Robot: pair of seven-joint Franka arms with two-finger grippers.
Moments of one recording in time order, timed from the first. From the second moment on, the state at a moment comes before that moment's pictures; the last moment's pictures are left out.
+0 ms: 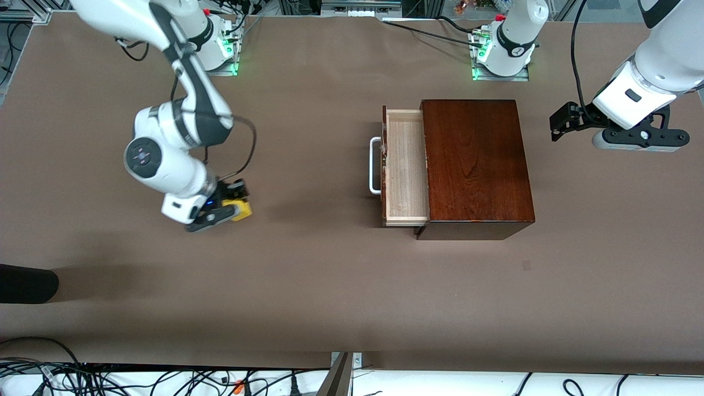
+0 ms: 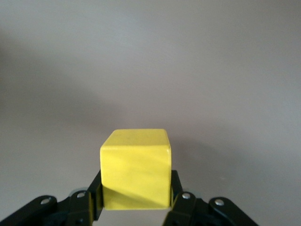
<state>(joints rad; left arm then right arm) -0.08 -0.05 -0.06 -1.73 0.02 1.65 -0.09 0.32 0.39 0.06 -1.76 0.10 2.14 -0.17</state>
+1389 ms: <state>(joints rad) -0.08 -0.05 -0.07 -1.73 0.02 1.65 -0.09 0.96 0.71 0.07 -1.14 -0.17 1.99 -0.24</state>
